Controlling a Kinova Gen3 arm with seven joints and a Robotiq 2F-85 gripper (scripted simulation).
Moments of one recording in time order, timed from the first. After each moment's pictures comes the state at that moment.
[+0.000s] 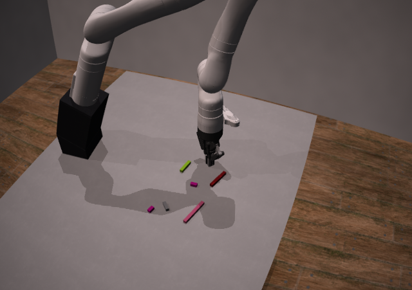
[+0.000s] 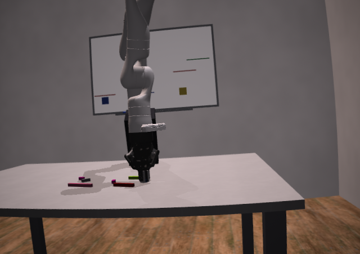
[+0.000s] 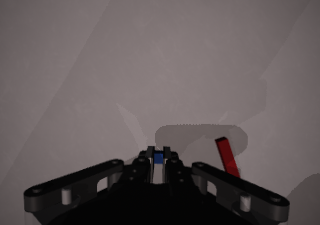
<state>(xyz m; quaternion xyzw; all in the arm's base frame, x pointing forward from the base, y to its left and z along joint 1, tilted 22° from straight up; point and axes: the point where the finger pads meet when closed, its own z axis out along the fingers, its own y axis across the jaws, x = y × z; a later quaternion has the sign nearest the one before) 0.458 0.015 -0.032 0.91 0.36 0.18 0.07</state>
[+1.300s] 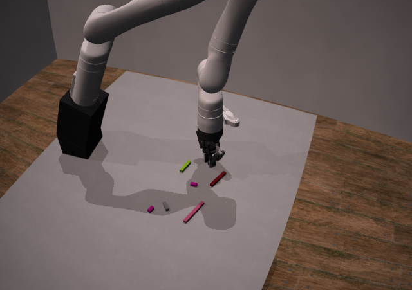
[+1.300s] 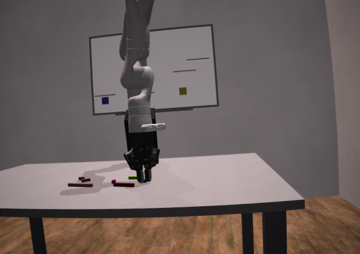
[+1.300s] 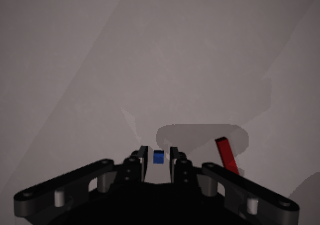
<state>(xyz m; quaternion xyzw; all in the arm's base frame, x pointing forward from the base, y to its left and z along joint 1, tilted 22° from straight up) 0.458 0.015 -0.032 0.91 0.36 0.18 0.07</state>
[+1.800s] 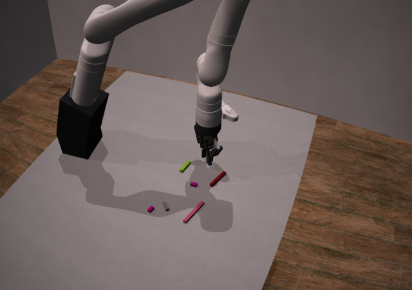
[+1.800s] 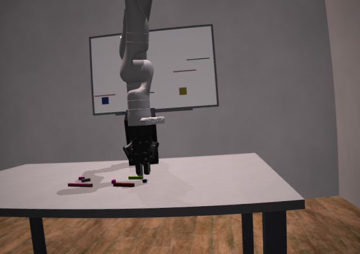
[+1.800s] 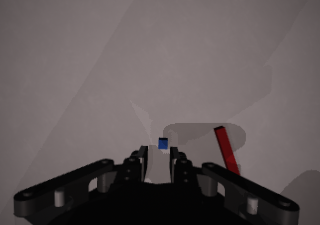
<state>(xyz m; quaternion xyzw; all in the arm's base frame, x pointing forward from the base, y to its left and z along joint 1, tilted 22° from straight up) 0.442 0.013 -0.016 0.92 0.36 0.17 0.07</state>
